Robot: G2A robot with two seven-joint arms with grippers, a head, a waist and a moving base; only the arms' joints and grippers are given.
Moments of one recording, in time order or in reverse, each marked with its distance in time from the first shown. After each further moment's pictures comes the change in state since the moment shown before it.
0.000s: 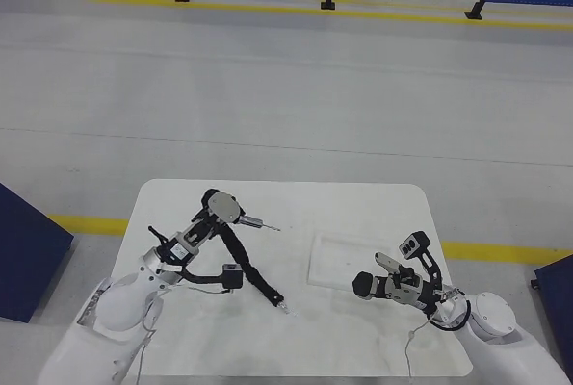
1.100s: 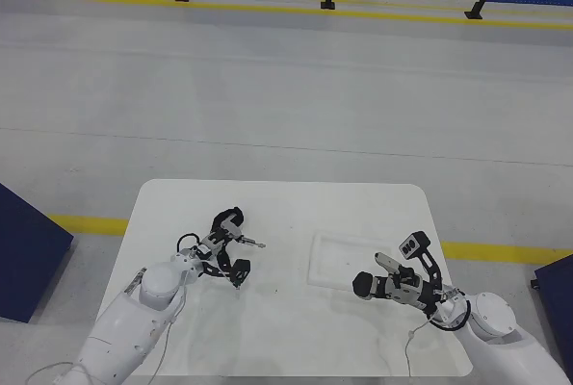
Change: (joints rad) left arm -0.271 -0.110 0.296 0.666 -0.145 -0.351 -0.021; right arm 0.000 0.000 0.000 0.000 0.000 0.000 0.000
